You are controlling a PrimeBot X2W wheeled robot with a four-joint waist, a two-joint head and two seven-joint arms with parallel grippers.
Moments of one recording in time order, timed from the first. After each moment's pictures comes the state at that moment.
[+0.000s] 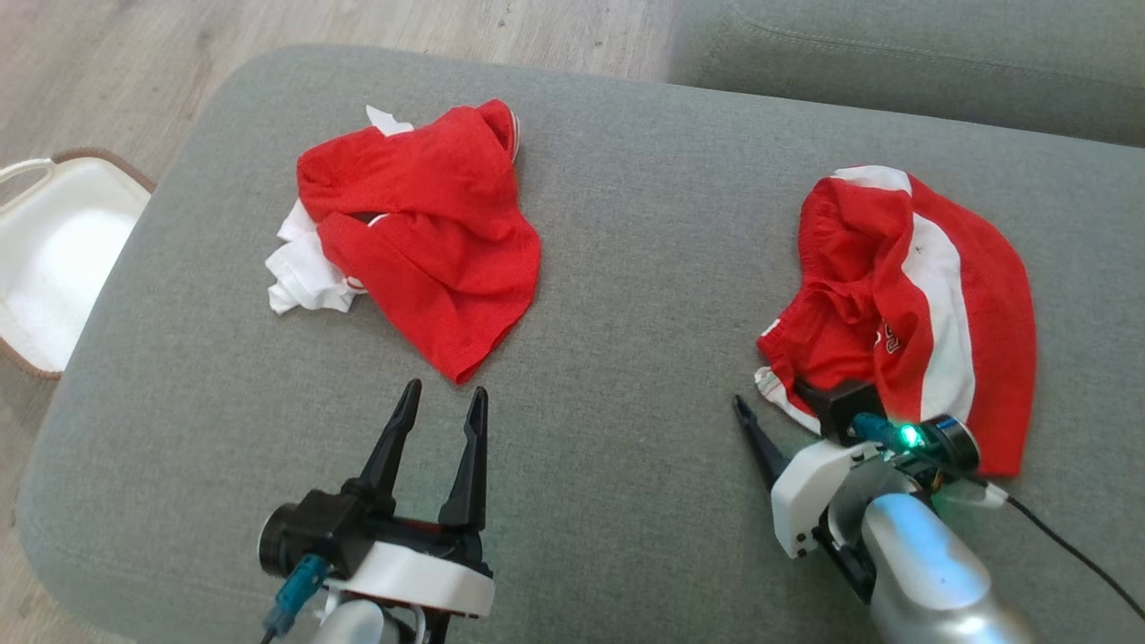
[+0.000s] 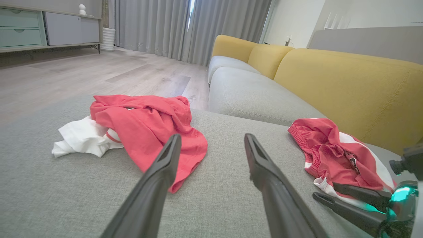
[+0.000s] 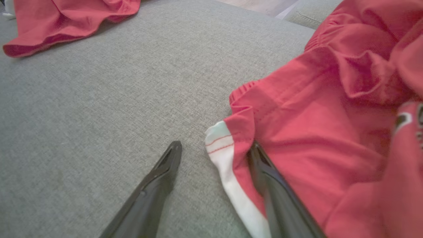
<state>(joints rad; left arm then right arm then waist) -0.09 0.05 -0.36 0.24 -0.32 -0.06 -0.25 -0.40 -0.05 0.27 0.88 -0.05 0.13 -0.13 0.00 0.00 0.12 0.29</state>
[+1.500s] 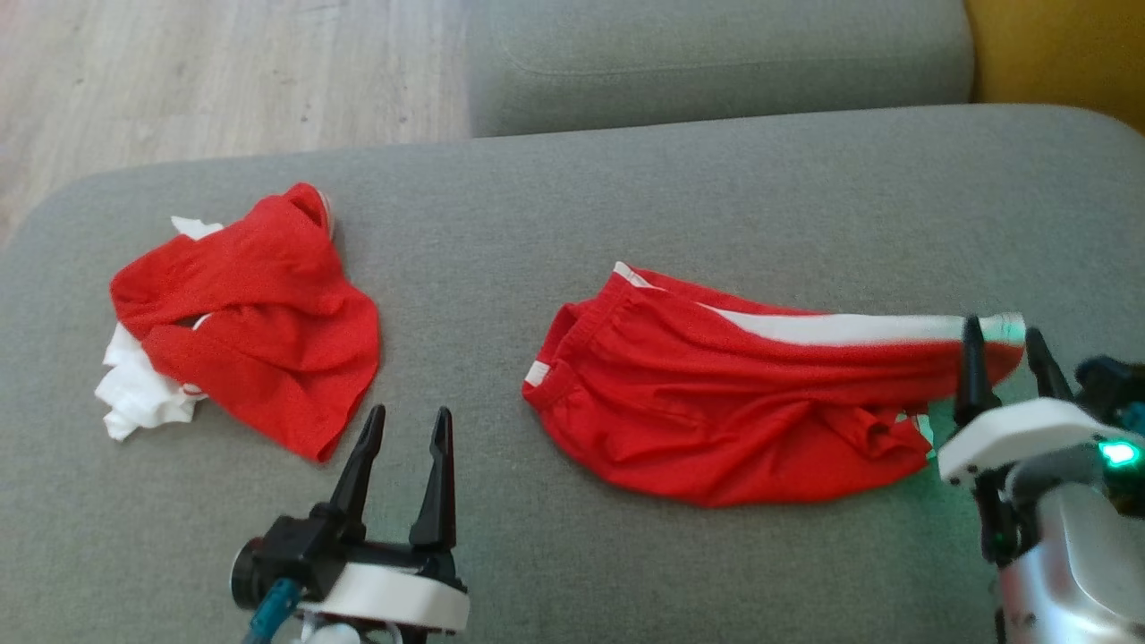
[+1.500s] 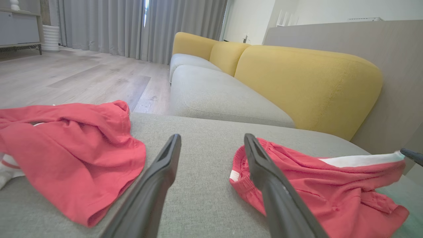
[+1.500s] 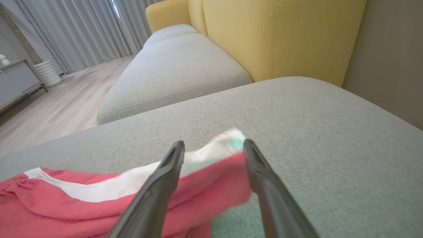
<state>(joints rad) -0.03 0.05 -0.30 0.24 -0.32 -0.04 -0.25 -0.32 -0.07 -0.23 0.65 0.13 0.13 -0.12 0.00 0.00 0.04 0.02</state>
